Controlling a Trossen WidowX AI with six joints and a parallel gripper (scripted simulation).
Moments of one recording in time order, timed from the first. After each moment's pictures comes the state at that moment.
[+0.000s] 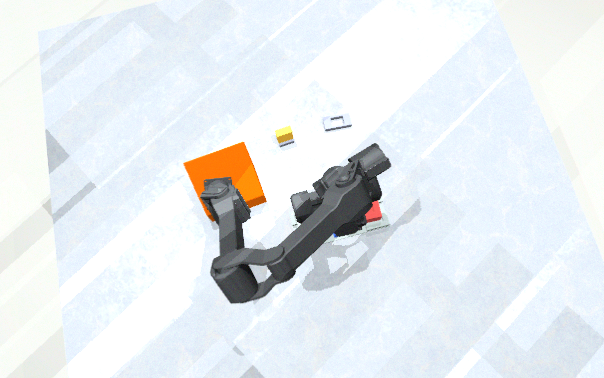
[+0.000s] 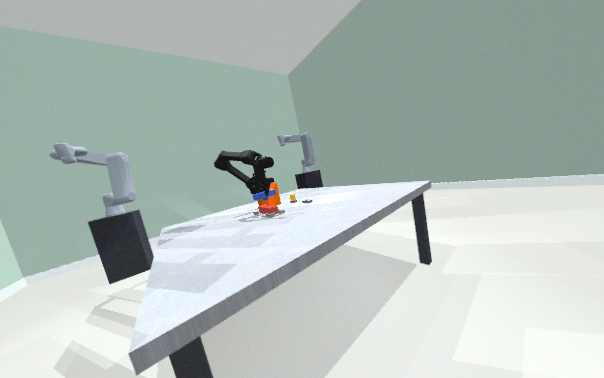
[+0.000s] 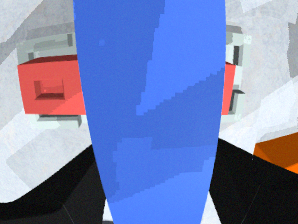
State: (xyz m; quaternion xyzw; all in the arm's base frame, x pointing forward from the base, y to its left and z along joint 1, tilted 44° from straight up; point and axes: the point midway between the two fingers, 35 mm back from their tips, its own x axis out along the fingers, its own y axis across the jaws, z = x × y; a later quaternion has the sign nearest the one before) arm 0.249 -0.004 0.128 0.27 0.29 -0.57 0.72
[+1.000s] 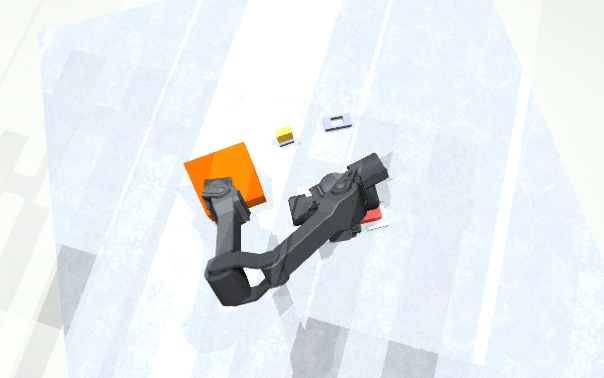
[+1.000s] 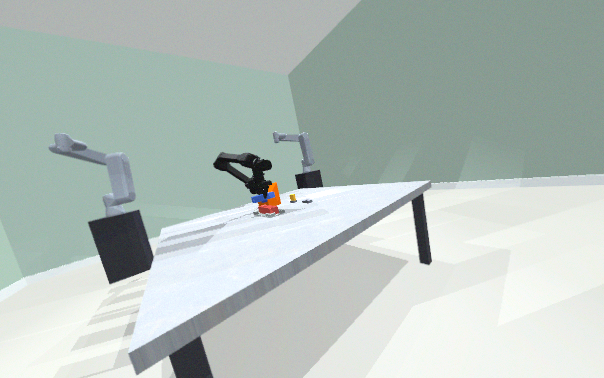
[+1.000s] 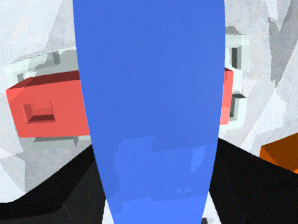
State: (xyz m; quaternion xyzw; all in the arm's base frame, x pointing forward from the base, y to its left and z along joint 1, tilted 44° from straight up) arm 0.245 -0.019 0.123 0.30 0.27 -0.58 0.71
